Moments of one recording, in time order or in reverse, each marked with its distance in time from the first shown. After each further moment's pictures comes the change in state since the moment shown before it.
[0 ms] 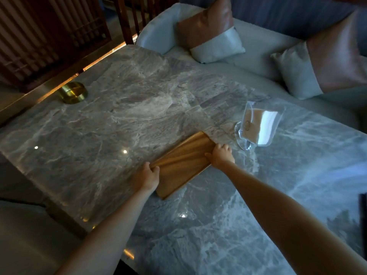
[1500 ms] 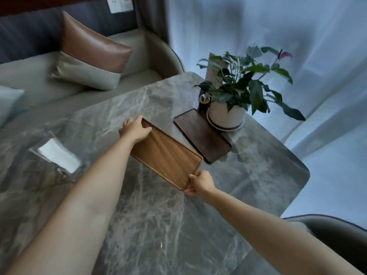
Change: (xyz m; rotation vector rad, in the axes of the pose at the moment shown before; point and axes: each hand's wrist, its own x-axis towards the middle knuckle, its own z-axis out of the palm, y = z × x) left_hand -0.207 0.305 0.261 0.838 -0.334 1.149; right_hand -0.212 0.290 0.006 1.507 0.473 0.813
